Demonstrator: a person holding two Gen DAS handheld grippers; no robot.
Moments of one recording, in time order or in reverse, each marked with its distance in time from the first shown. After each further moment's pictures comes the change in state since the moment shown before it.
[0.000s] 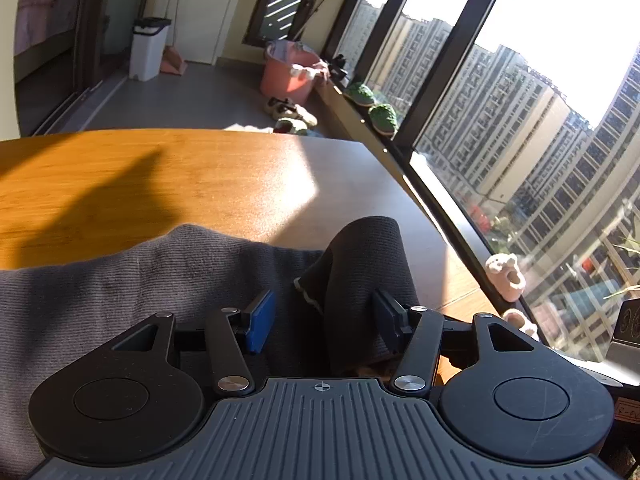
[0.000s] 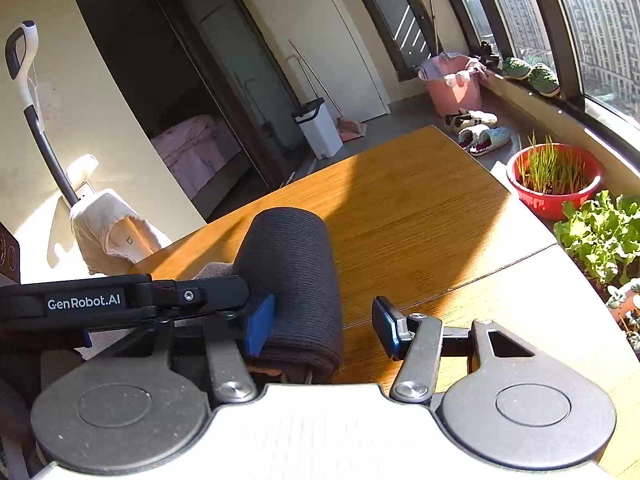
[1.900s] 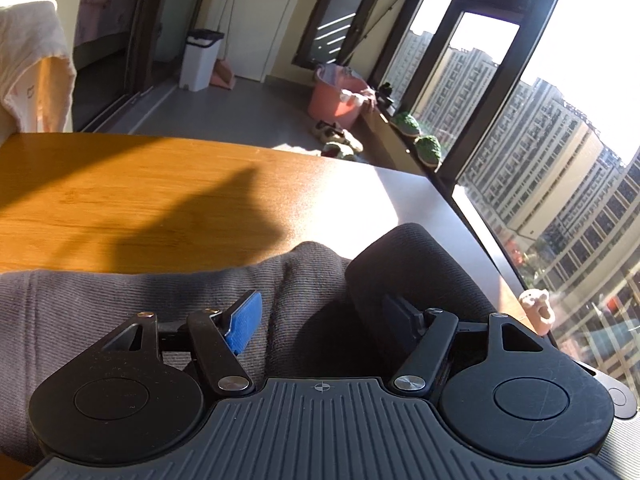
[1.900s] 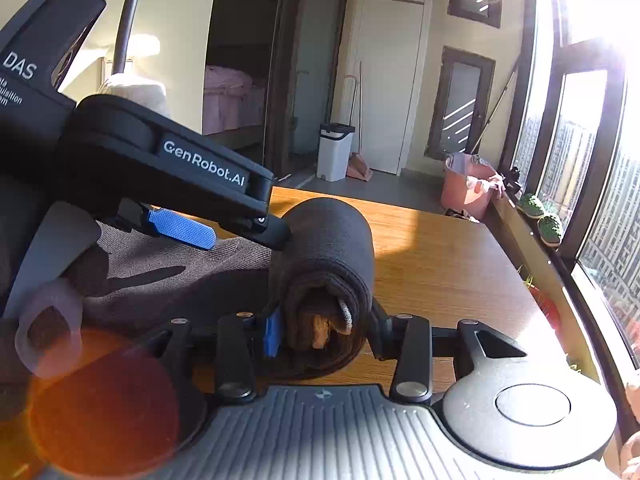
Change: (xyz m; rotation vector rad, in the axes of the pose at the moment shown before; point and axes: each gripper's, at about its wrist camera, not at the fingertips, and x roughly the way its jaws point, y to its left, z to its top) left arm -0.050 0.052 0.001 -0.100 -0.082 0.082; right arm 0.011 0.136 -0.046 -0.610 -0.070 -0.211
